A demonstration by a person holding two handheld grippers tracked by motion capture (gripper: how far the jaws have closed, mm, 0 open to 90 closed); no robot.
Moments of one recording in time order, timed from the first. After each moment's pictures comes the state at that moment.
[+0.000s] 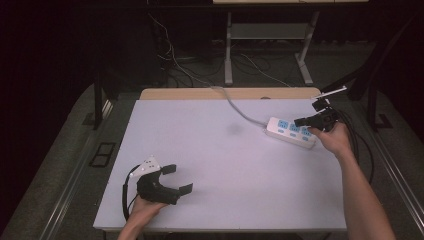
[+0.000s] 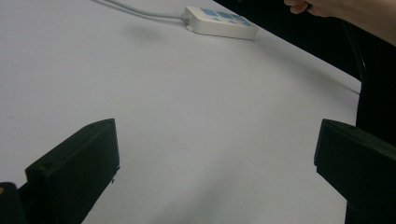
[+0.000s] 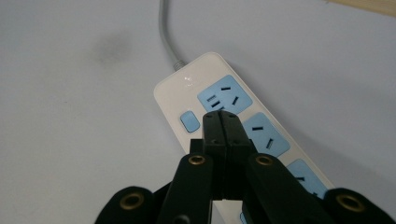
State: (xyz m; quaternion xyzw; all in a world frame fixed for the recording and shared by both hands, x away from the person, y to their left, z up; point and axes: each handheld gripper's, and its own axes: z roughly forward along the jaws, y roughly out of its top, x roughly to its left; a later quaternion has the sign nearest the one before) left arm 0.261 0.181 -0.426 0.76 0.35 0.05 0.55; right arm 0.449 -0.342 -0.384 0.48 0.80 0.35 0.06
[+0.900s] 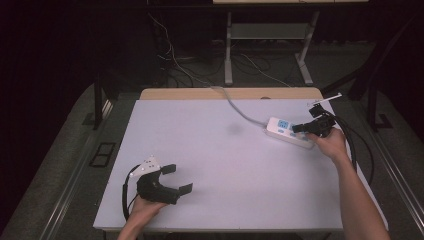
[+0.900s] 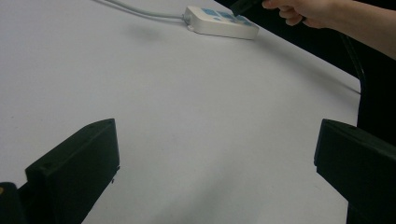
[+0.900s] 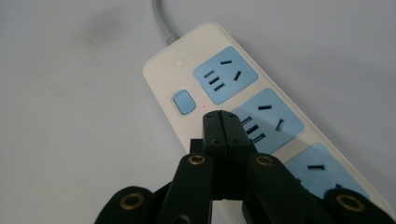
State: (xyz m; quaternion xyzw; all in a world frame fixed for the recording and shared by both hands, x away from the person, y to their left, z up) left arm 0.261 0.181 -0.426 0.76 0.35 0.05 0.55; right arm 0.450 -0.342 -0.410 0.48 0.80 0.34 0.04
